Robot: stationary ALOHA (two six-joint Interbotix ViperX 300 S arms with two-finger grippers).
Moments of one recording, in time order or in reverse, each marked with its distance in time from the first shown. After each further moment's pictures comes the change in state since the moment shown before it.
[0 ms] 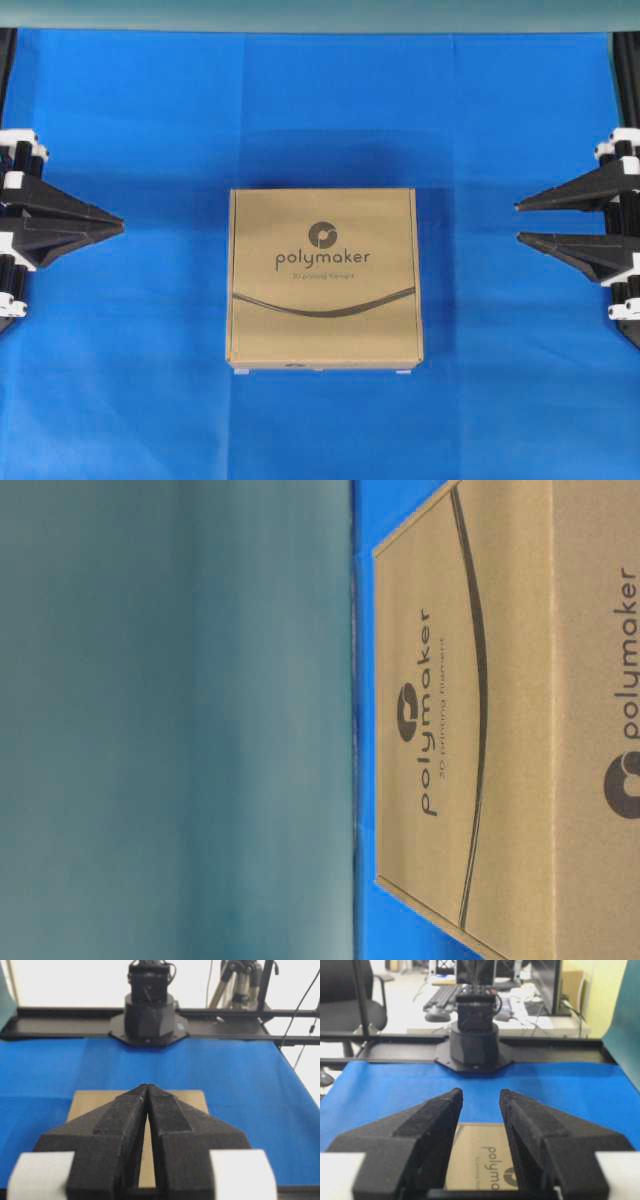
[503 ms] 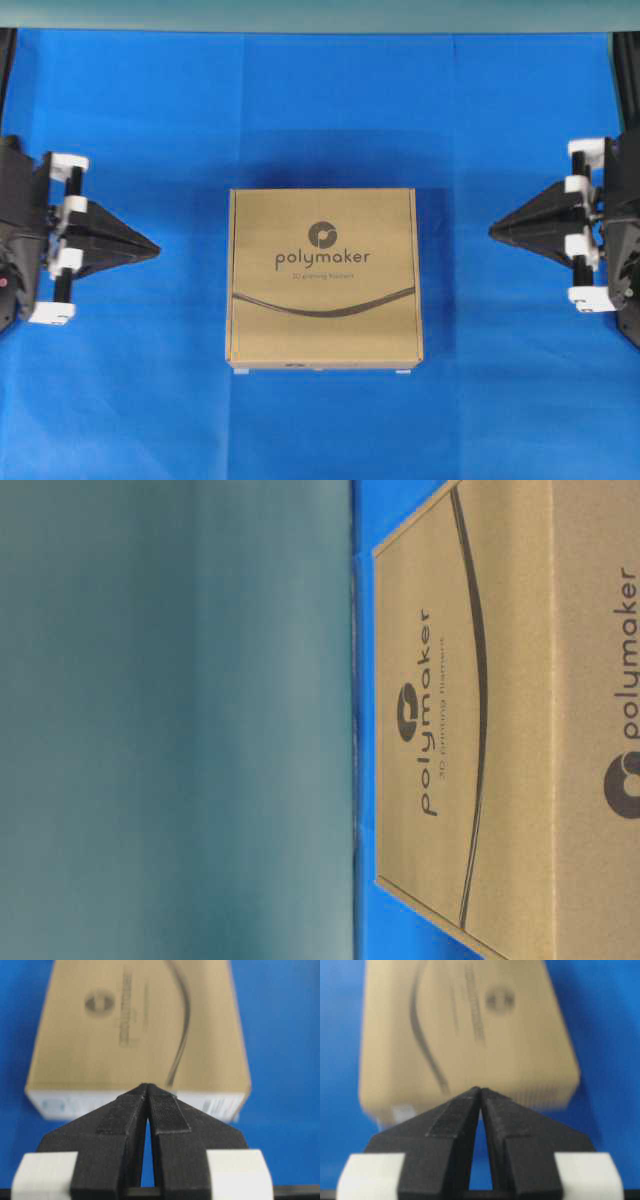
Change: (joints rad) left arm 0.020 0.215 -0.089 0.017 0.396 -0.034; right arm -0.083 0.156 -0.114 0.067 0.626 0.017
